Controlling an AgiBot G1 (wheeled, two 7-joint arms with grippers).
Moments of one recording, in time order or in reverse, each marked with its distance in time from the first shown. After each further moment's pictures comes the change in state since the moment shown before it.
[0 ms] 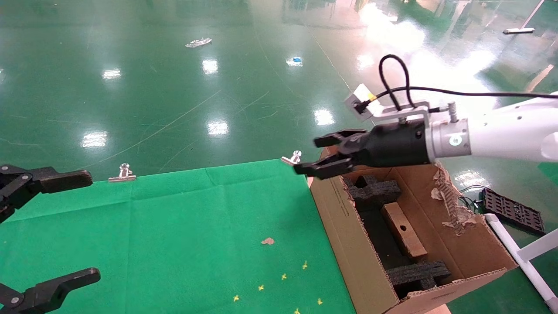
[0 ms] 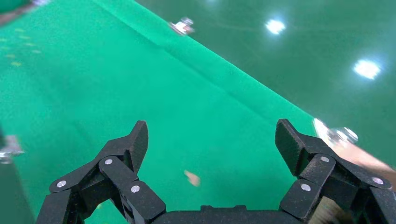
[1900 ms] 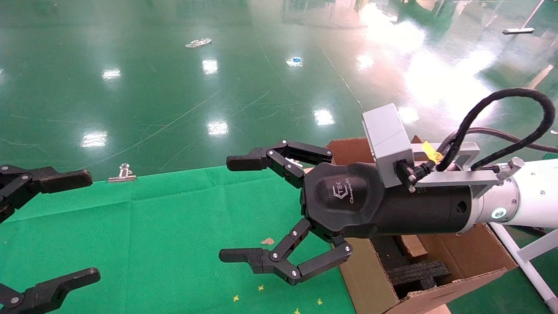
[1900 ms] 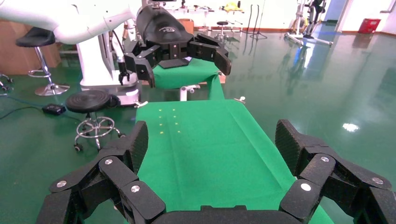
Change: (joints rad) left arm 0.000 -0.001 0.002 0.000 -0.002 -0.001 0.001; right arm -0.612 0.059 0.769 0.665 0.223 -0.167 -0.141
